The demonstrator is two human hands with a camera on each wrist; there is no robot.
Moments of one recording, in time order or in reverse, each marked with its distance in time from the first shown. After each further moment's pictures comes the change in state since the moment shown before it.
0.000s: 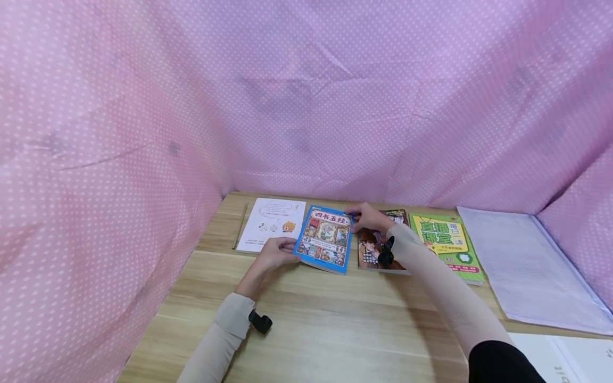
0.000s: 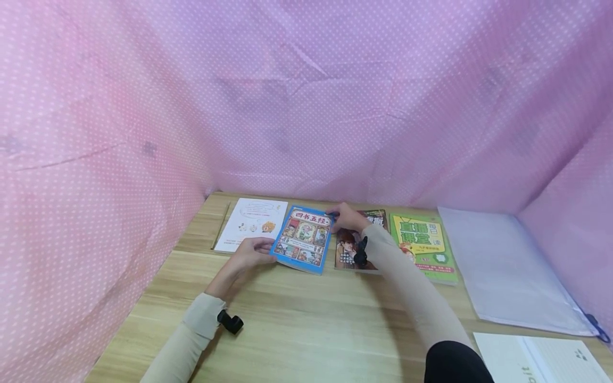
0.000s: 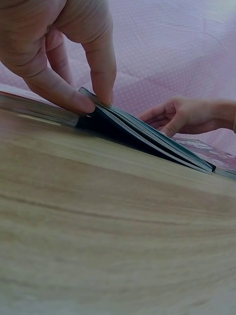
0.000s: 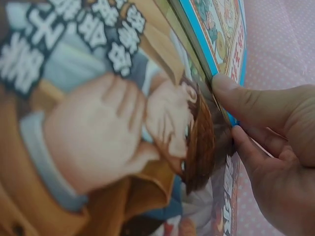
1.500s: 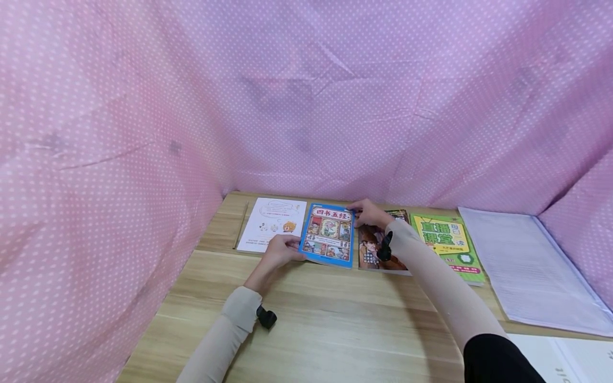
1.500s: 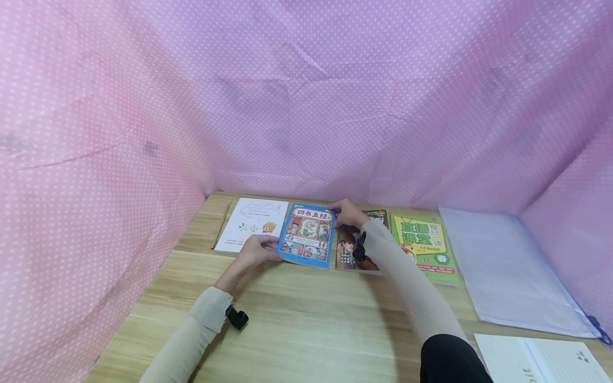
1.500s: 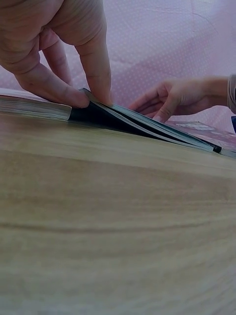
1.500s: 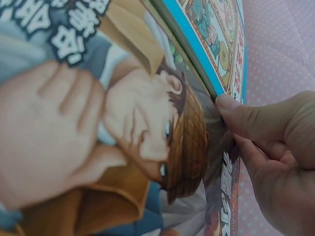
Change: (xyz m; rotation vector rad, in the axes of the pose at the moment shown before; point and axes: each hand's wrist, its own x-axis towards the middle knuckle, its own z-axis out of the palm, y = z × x) left_hand 0.013 0.002 0.012 0.149 0.068 0.036; right_hand 0.012 0.002 -0.008 0.036 0.015 0.073
